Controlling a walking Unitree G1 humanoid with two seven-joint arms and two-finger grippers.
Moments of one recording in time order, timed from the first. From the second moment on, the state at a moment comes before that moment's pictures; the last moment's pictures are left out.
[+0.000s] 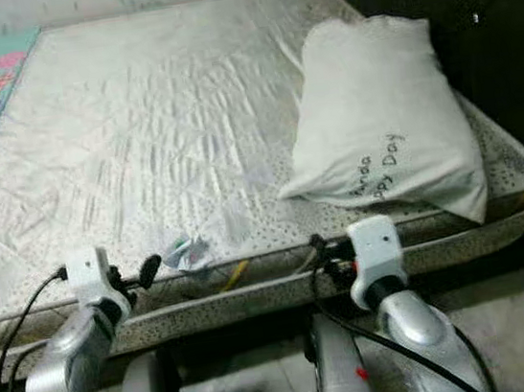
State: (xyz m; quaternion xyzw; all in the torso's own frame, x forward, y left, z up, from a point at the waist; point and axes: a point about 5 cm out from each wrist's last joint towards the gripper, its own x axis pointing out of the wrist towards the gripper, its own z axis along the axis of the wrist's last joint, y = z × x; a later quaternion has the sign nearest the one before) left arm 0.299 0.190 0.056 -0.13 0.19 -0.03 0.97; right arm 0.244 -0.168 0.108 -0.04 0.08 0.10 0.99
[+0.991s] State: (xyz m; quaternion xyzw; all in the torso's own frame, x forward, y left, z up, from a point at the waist) left arm 0.335 0.166 0.049 -0.14 0.24 -0.10 0.96; right arm 0.223 -0.192 0.126 -0.05 0.10 0.05 0.99
